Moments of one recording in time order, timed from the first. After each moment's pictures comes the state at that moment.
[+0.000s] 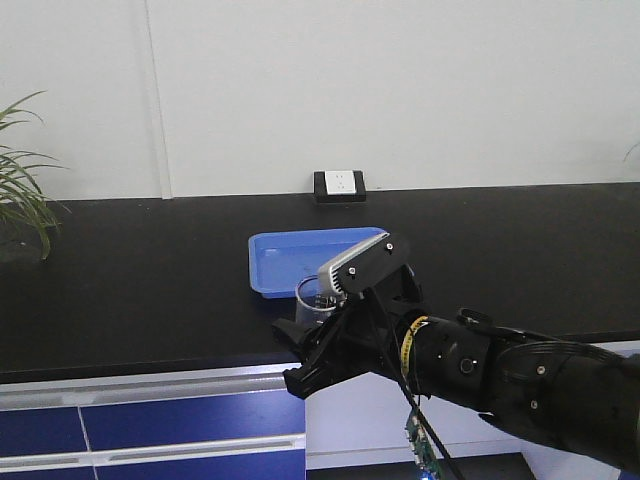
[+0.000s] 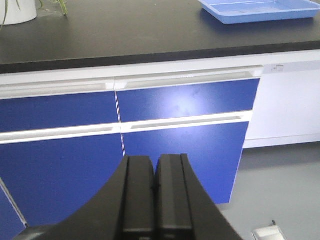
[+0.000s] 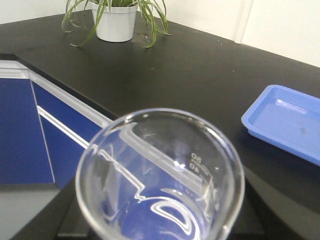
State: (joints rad) left arm 0.00 -0.02 0.03 -0.04 0.36 0.02; right arm 0.49 1.67 -1.15 -1.00 -0.30 0.87
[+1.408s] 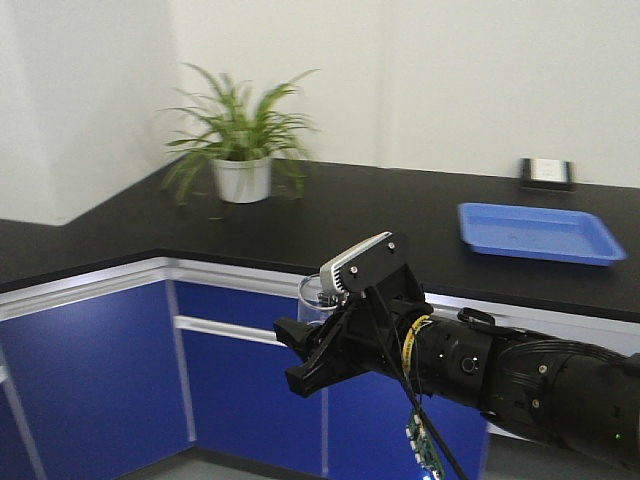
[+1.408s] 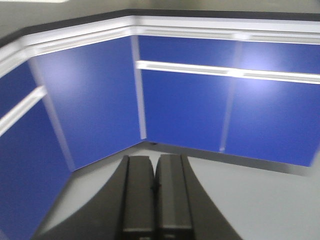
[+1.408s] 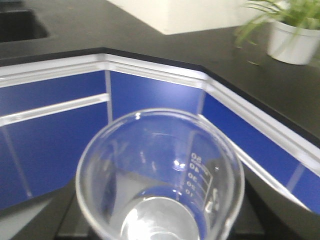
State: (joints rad) left arm 0.00 -0.02 0.03 -0.04 0.36 0.02; right arm 0.49 1.67 -1.15 -1.00 -0.30 0.87
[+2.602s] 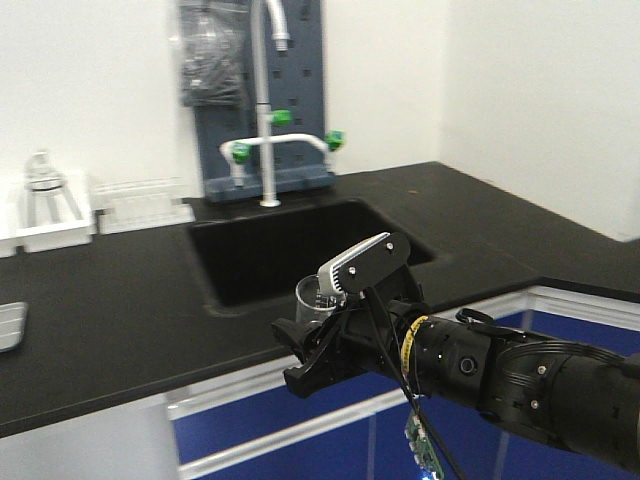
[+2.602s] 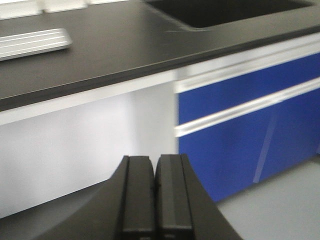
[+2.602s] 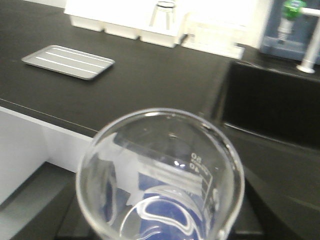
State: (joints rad) left arm 0.00 -0.02 0.03 -0.04 0.36 0.02; right arm 0.49 1.67 -1.15 -1.00 -0.30 0.87
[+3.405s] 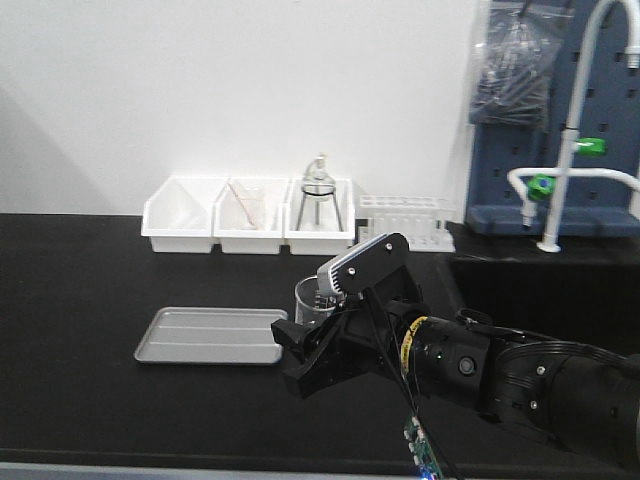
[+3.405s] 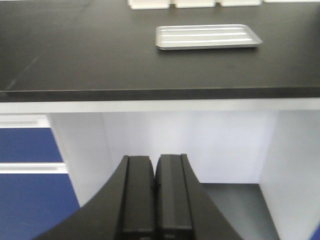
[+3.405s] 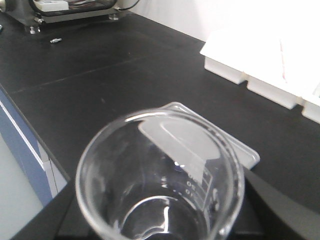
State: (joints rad) left arm 0.00 -0.02 0.03 -0.04 0.36 0.02; right arm 0.49 1.67 -1.15 -1.00 -0.30 0.87
